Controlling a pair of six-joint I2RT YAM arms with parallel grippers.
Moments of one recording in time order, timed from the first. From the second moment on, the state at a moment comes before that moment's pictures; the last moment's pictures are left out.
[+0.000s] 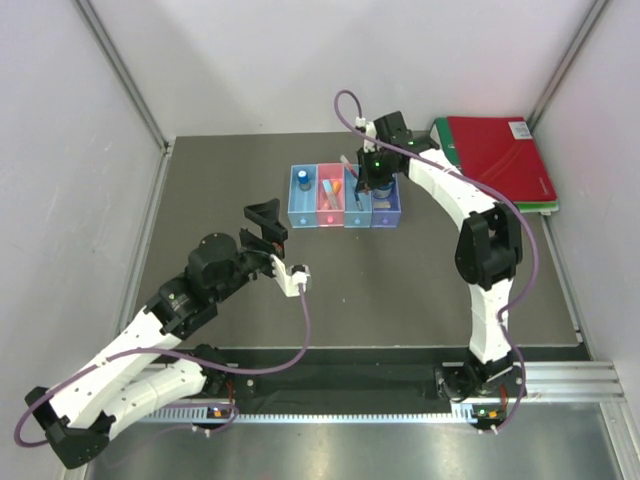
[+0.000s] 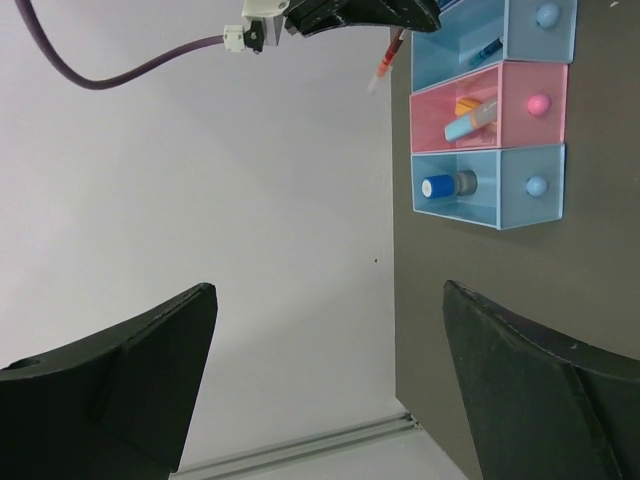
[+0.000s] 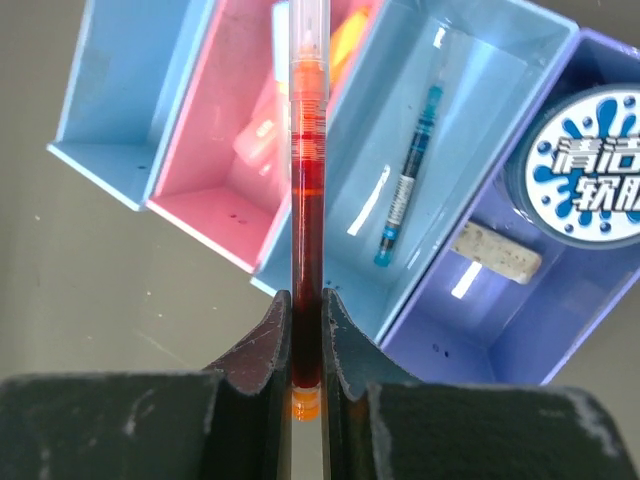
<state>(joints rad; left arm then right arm) -0.77 0.74 0.83 -0.31 -0.05 1.38 0.43 2.08 1.93 -0.75 -0.25 0.13</state>
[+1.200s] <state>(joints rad) -0.77 0.78 0.84 -0.30 -0.15 1.23 0.40 2.12 1.91 -0.73 -0.29 0.10</state>
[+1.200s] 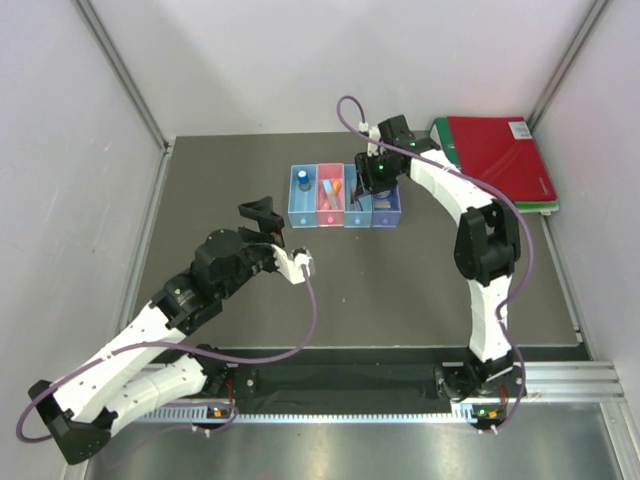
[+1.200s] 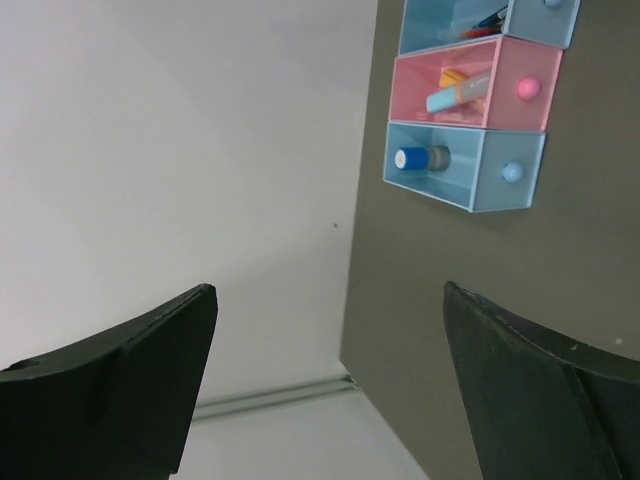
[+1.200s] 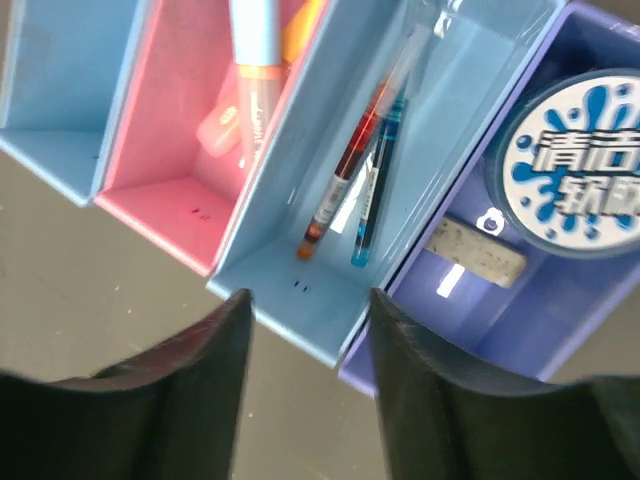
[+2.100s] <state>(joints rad) -0.69 0.89 1.31 -0.73 -0.49 0.20 0.43 1.41 2.00 -1.11 0.03 -0.18</state>
